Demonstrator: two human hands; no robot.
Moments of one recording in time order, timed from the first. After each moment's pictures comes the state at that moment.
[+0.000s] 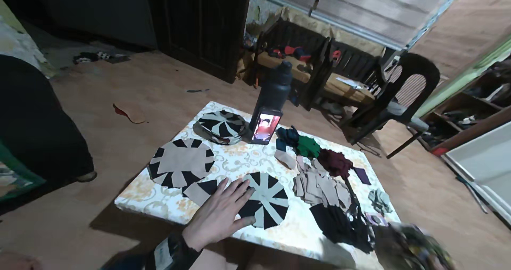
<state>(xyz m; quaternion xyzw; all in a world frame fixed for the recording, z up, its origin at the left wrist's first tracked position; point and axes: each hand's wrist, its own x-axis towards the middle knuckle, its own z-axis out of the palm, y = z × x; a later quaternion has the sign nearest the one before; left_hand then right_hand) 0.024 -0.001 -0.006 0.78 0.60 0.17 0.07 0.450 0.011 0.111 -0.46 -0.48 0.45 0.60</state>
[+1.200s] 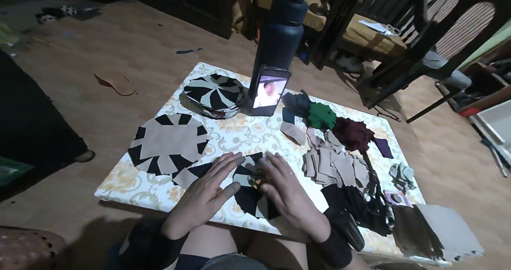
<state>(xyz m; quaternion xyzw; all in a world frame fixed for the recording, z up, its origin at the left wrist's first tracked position) -0.004 -0.001 -0.004 0.66 0.58 0.42 0.25 0.229 0.100 0.025 -0.27 -0.91 0.24 0.21</state>
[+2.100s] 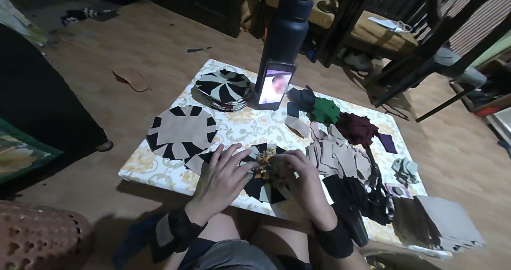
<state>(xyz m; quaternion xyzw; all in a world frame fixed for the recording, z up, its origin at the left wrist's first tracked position) 0.023 -0.002 -0.006 0.73 0.59 0.35 -0.07 0.238 0.093 0.043 -0.29 -0.87 0.23 0.32</state>
